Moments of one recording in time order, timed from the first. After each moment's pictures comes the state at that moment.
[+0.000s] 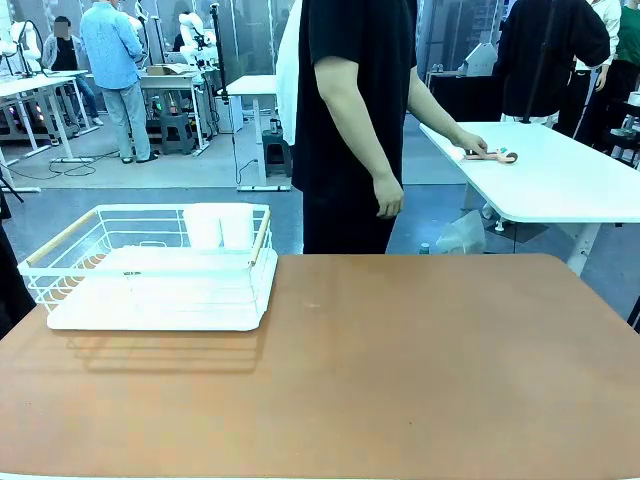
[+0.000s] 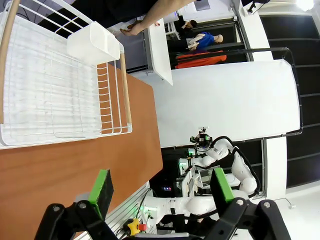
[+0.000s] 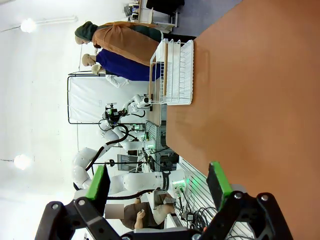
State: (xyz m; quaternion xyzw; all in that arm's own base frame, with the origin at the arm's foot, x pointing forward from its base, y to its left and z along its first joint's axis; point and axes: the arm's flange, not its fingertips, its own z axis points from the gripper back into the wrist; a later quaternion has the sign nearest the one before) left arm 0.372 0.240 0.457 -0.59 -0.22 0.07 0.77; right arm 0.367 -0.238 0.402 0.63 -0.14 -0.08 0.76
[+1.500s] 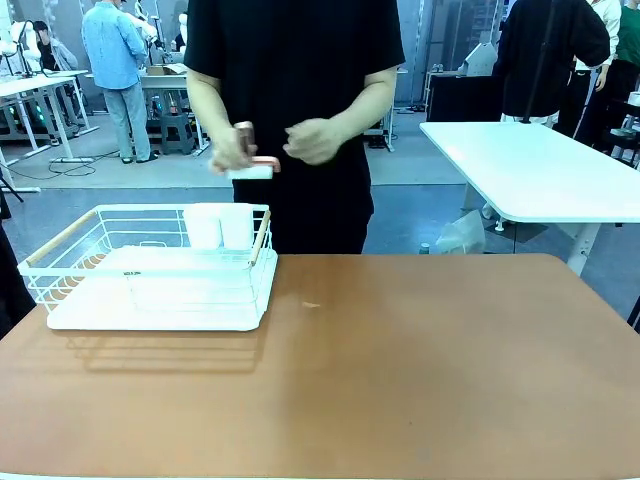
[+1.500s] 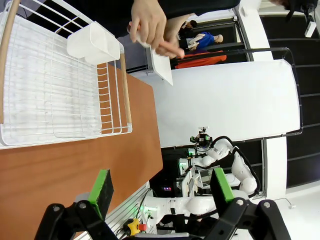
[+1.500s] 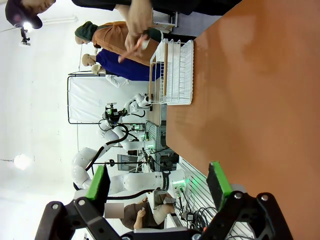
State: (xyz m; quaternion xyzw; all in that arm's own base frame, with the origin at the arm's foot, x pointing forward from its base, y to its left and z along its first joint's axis) left arm 0.372 0.240 0.457 -0.59 -0.22 0.07 0.77; right arm 0.367 -0.238 0.402 0.63 -0.14 -0.08 0.76
